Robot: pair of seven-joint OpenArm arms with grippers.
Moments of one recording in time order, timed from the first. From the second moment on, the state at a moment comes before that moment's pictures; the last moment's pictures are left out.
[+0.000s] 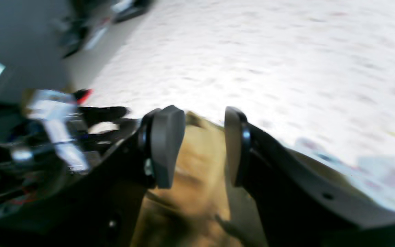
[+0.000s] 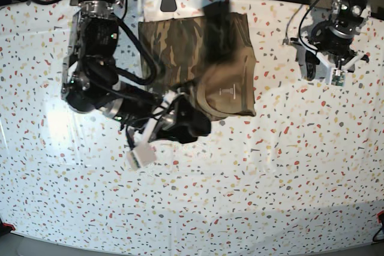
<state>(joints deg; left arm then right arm) 26.7 -24.4 1.8 109.3 -16.1 -0.3 24.7 4.8 3.1 5.2 105.9 50.3 34.1 -67.0</state>
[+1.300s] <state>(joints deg) 17.9 -11.2 14.4 88.1 -18.7 -15.4 15.3 6.4 10.7 -1.5 86.8 28.7 34.2 -65.9</state>
